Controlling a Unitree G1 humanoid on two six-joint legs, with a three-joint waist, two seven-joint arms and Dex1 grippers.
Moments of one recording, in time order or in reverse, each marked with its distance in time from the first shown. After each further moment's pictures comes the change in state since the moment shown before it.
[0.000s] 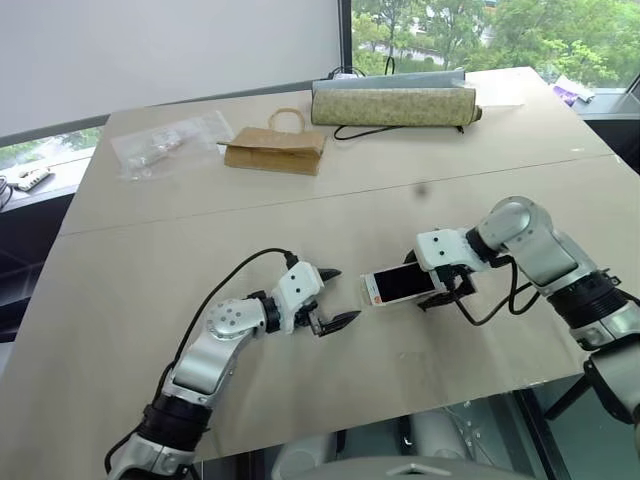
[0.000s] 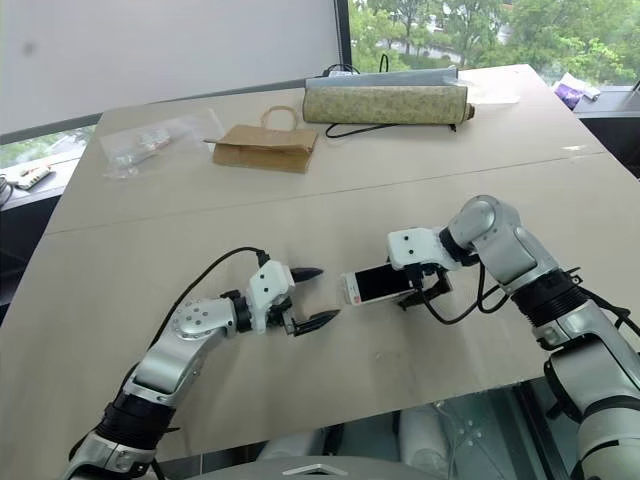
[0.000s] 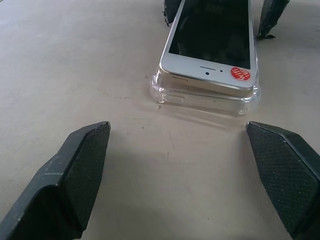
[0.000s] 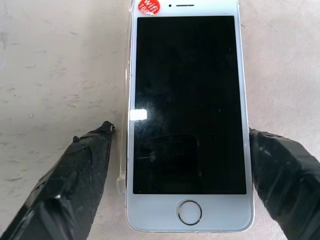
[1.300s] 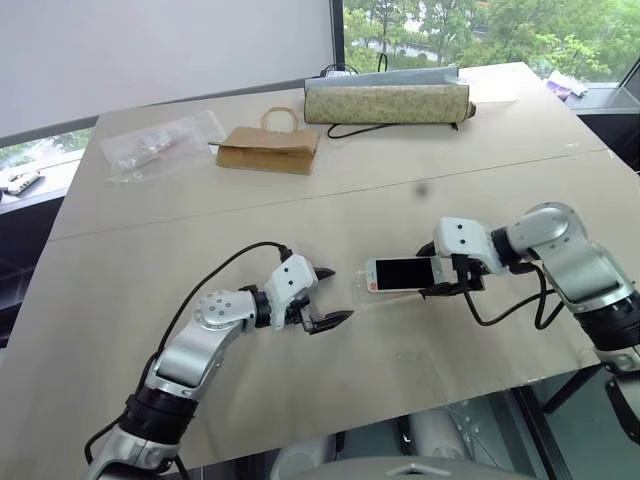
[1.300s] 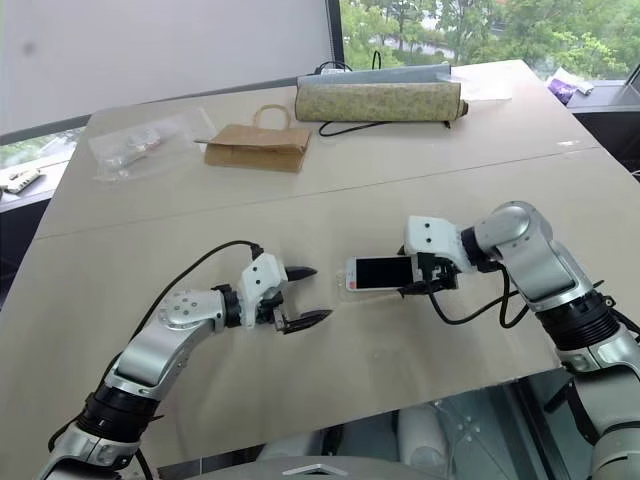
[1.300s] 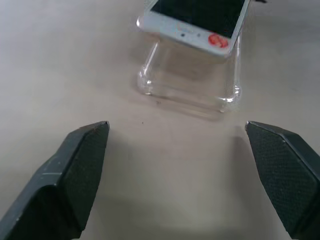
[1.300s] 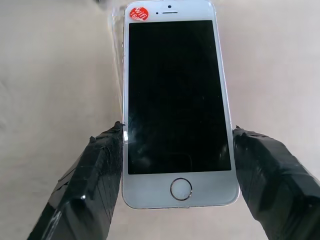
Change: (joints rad) left arm -0.038 0.081 -0.001 -0.049 -0.072 0.118 -0.044; right arm 0.135 -0.070 -0.140 -0.236 0.095 0.226 -0.116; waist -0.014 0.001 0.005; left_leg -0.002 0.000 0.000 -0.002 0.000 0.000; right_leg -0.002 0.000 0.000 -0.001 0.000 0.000
